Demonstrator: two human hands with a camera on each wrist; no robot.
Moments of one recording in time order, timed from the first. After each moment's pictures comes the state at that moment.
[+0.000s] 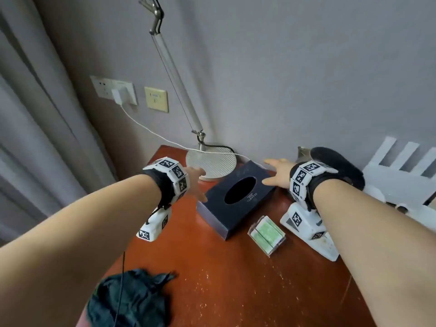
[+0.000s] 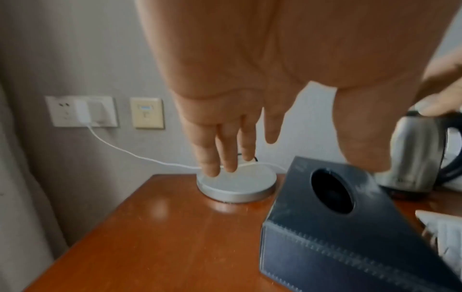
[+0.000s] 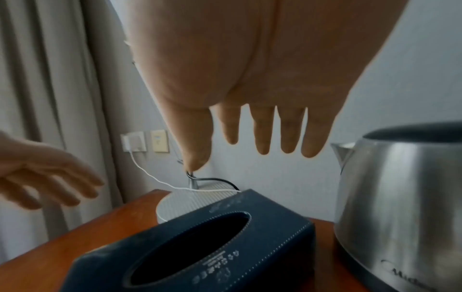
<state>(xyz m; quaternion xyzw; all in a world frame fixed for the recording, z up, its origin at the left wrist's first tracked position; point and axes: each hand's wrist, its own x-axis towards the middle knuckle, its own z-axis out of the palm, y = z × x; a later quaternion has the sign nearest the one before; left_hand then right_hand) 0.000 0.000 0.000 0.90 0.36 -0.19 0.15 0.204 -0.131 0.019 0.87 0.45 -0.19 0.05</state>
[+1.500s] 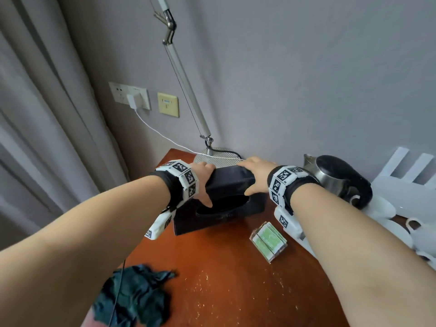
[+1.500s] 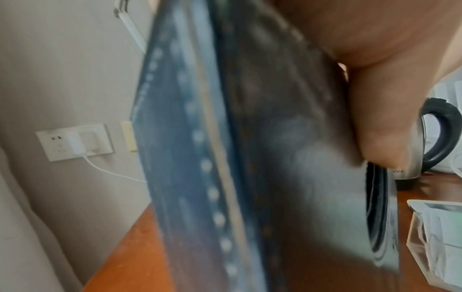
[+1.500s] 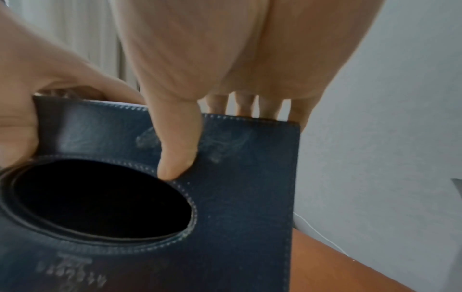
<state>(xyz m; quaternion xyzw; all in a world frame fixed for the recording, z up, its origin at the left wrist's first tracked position) -0.002 -0.024 0.039 0.93 0.33 -0.17 0.09 0.167 -0.108 0.032 0.78 0.61 -0.13 0.08</state>
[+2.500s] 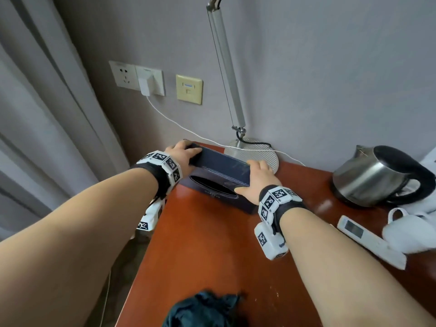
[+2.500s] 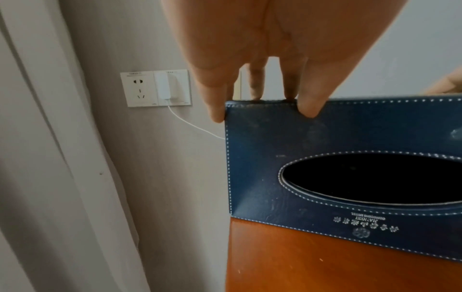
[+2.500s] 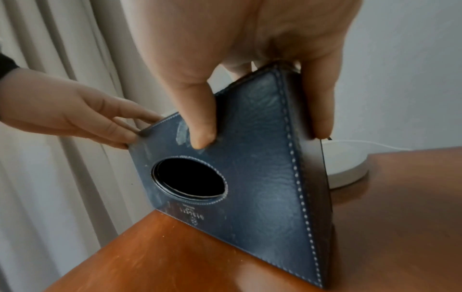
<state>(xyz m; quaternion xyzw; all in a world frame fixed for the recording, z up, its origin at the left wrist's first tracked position) -0.088 0.175 -0.044 0.92 0.36 -0.02 0.16 0.052 0.011 -0.045 0.89 0.42 -0.14 -0.07</state>
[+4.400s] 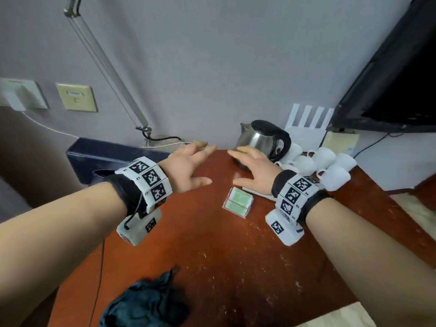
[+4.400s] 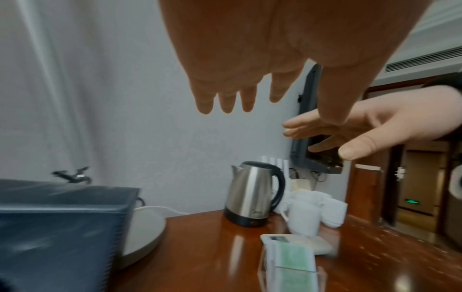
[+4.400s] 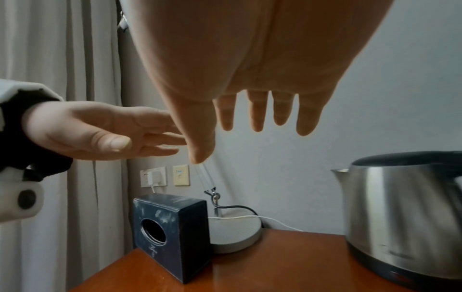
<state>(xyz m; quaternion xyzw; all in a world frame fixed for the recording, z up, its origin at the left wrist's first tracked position) -0.030 -0.006 0.032 0.98 -0.01 0.01 0.22 0.073 -0.197 0.052 0.90 0.41 -0.12 -0.08</state>
